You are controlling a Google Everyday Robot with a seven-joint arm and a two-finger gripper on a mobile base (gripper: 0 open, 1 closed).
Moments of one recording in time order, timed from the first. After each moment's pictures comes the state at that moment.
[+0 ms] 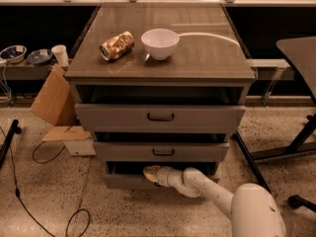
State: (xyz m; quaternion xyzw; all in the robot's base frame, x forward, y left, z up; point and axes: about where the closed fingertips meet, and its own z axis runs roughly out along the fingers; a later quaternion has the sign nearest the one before) arm 0.666 0.044 0.223 -0.36 0.74 0.33 0.45
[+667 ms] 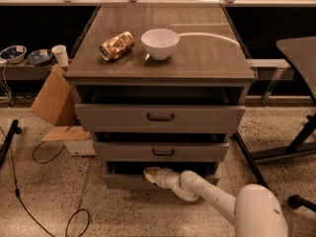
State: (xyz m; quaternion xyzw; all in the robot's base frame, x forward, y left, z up) arm 0.669 0.047 0.217 -0.31 0.78 0.31 0.45
